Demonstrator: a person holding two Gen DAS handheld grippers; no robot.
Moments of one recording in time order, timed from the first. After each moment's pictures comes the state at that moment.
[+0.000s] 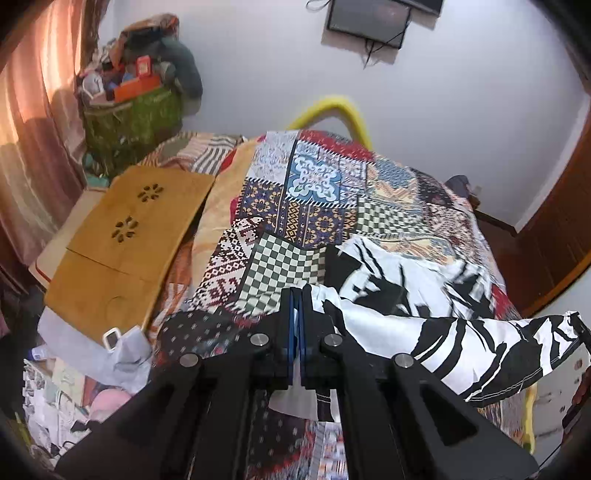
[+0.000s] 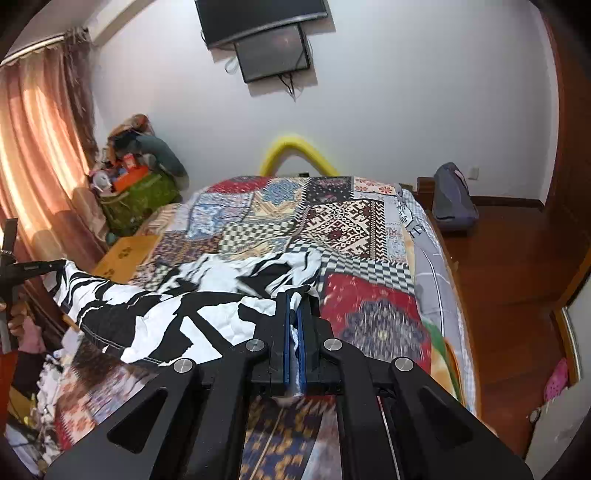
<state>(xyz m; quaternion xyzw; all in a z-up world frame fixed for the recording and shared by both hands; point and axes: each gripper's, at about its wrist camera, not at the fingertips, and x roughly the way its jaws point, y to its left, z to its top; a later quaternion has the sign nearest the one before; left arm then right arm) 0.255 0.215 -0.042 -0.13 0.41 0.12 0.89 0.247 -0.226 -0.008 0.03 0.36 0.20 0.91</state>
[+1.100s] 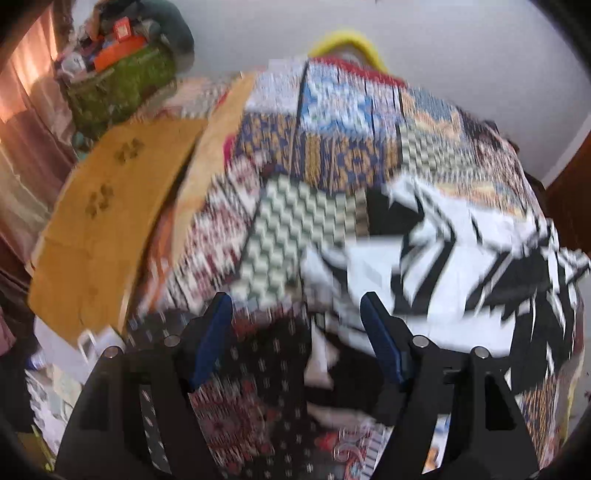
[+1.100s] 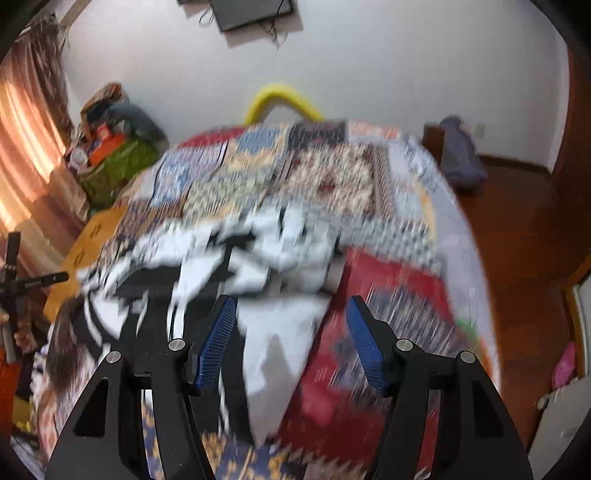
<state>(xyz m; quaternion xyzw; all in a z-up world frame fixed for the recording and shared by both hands) 0.316 0.230 -0.171 -0.10 0.52 0.11 0.84 0.309 -0.220 -0.089 0.03 0.45 0.20 0.87</state>
